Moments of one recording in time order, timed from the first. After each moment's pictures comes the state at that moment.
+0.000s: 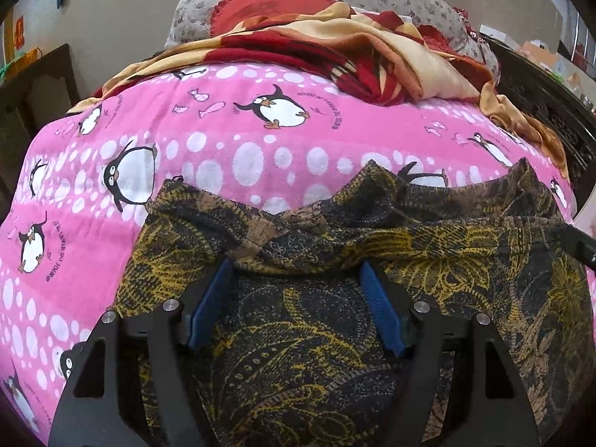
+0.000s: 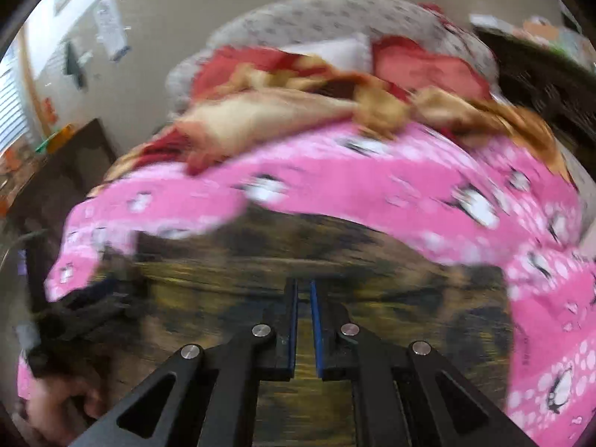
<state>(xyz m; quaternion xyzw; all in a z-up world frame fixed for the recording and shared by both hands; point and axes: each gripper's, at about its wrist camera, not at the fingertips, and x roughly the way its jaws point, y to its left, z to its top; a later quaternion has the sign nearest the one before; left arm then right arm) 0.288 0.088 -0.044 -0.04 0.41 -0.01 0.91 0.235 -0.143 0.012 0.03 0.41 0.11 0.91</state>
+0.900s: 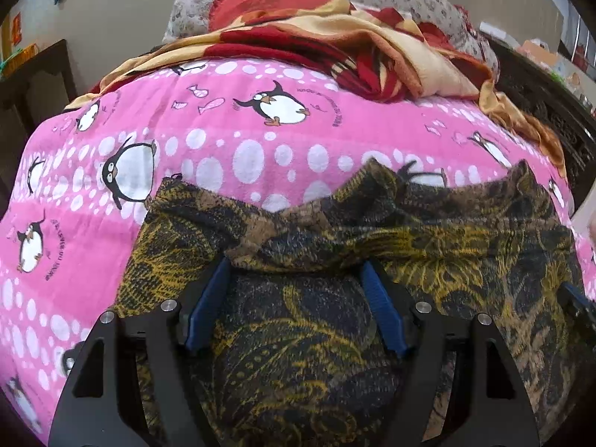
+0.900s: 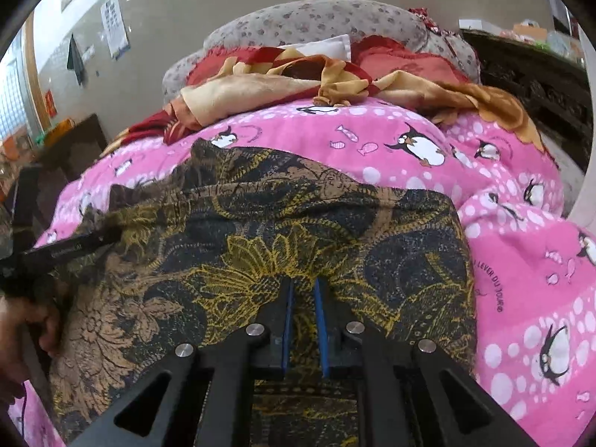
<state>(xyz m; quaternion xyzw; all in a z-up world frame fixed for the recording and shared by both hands) 0.290 0.090 -0.039 -0.04 0.44 -0.02 0.90 0.192 -0.228 -0.030 0.06 0.39 0.09 0.91</state>
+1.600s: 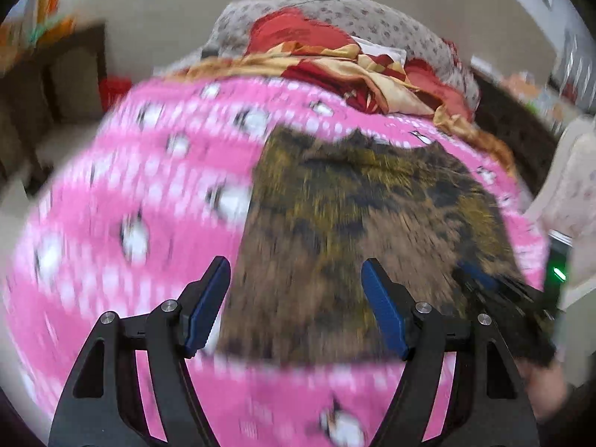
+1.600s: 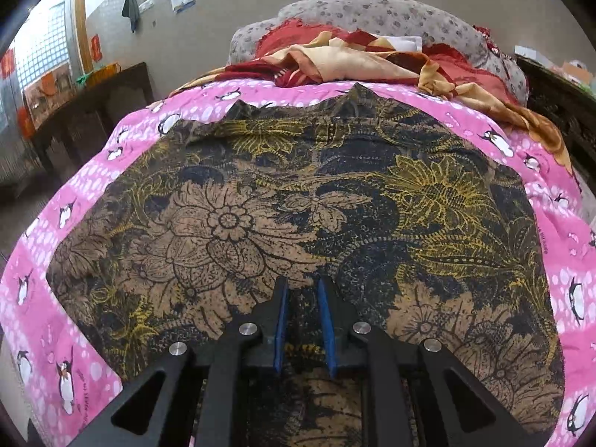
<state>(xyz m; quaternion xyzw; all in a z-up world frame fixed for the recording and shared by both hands) 0.068 0.158 0.023 -0.13 0.40 -0.03 0.91 0.109 -0.127 -0.038 -0.03 0.41 0.15 0.90</state>
